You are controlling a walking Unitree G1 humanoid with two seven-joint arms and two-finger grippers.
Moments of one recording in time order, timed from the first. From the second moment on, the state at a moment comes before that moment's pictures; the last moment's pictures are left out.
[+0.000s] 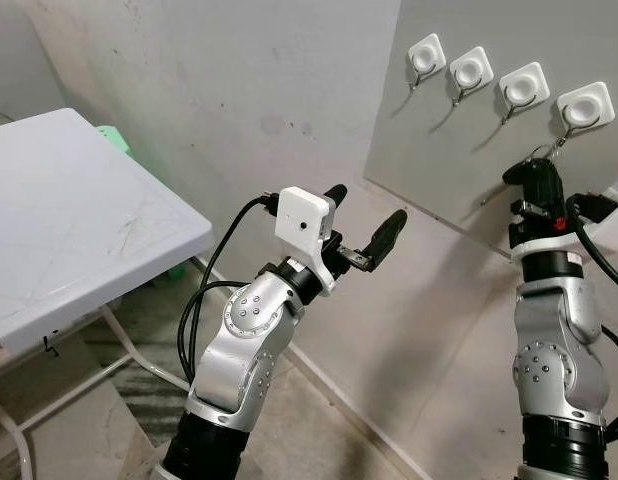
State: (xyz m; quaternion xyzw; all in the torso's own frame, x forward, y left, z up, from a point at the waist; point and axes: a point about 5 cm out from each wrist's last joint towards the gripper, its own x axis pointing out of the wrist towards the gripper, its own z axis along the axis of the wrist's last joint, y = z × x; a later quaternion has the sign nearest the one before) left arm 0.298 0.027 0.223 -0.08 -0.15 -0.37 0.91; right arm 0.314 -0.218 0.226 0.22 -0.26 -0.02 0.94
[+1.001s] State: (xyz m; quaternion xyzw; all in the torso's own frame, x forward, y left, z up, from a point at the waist) left arm 0.296 0.022 0.225 -0.08 -0.15 -0.38 0.91; right arm 0.310 -0.218 0.235 0.16 -0.29 -0.01 0.94
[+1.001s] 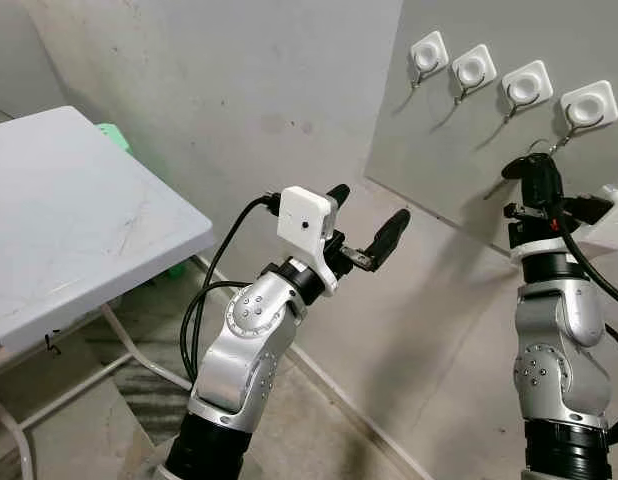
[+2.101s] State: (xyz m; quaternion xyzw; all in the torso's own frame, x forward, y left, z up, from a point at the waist) left arm 0.283 0.007 0.226 -0.08 -0.15 -0.42 0.89; right arm 0.310 -0.221 0.237 0.26 -0.28 0.00 0.92
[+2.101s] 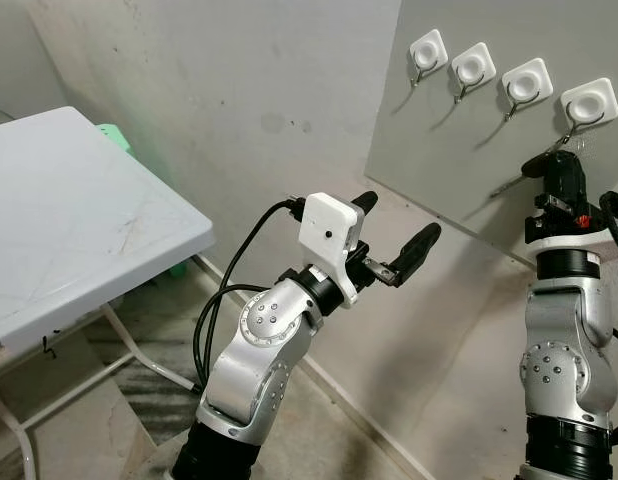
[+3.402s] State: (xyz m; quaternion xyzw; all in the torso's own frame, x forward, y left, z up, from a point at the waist) left arm 0.319 0.114 0.086 -0.13 0.06 -0.10 0.98; right arm 0.271 -0.198 0.059 0.06 0.04 -0.02 1.00
